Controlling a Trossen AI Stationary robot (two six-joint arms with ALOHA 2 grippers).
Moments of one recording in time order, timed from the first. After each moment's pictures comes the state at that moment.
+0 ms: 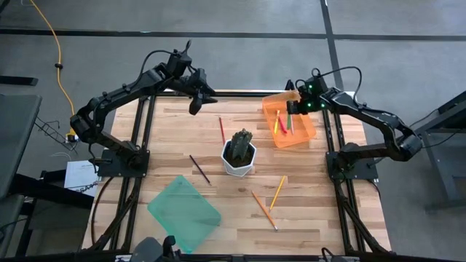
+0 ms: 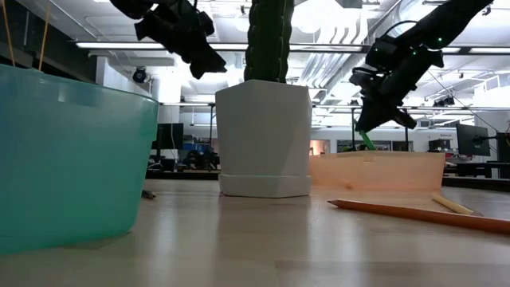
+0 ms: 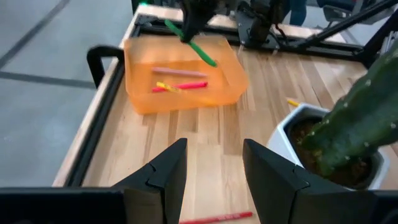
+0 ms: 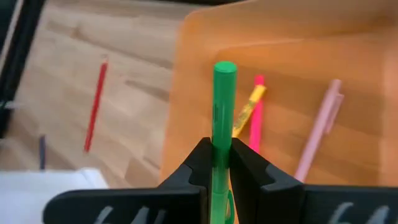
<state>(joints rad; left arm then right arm) 0.87 1.45 1.24 -0.48 0.66 0.36 -0.92 1.22 0.76 -0.45 -0.32 0.47</state>
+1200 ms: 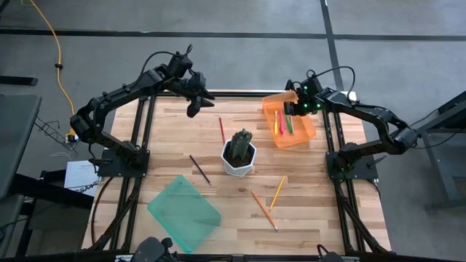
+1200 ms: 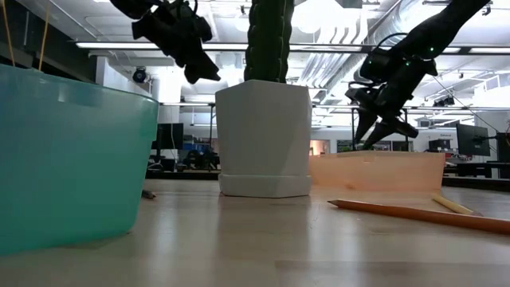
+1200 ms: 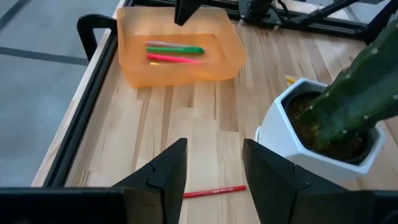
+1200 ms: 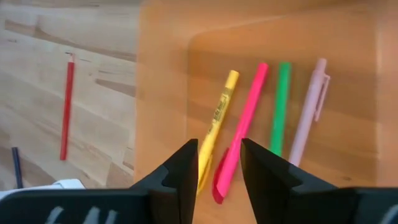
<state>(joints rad) 0.87 1.45 1.24 -0.59 0.63 0.40 -0.92 1.31 0.76 -0.43 -0.30 0.52</state>
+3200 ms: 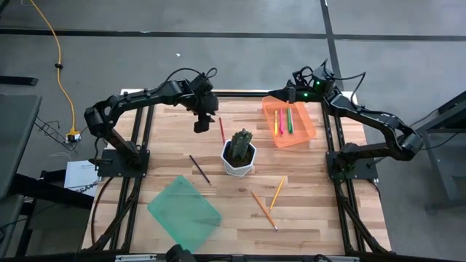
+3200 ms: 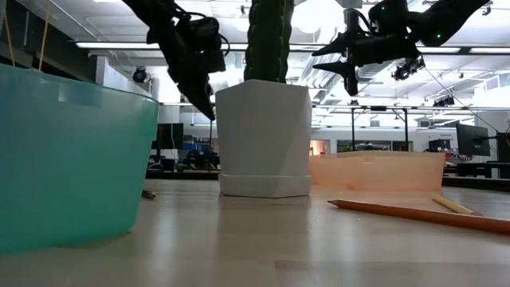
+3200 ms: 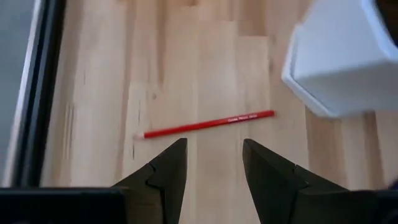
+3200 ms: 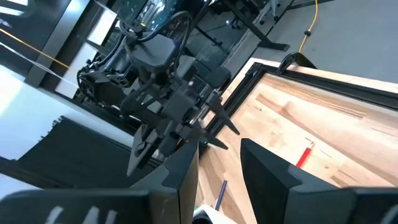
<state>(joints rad) 0.68 1.60 1.24 -0.73 0.26 0.50 -0.82 1.21 0.76 0.31 -0.71 0.78</state>
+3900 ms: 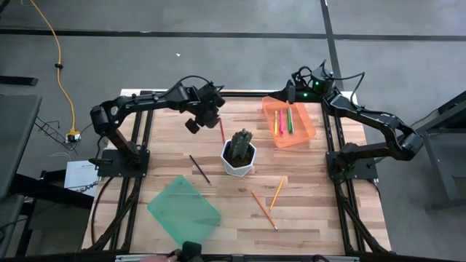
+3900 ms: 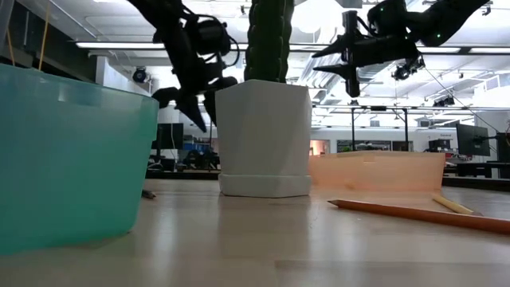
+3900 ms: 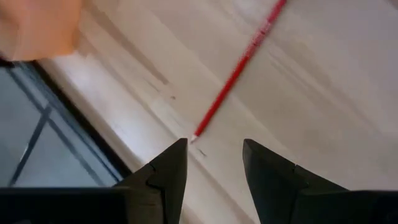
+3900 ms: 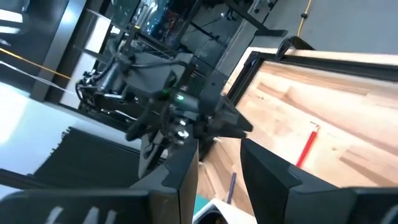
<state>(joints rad) 0.60 1.65 1.25 -0.73 0.01 1.35 -0.81 1.21 0.76 0.28 -0.71 0.88</state>
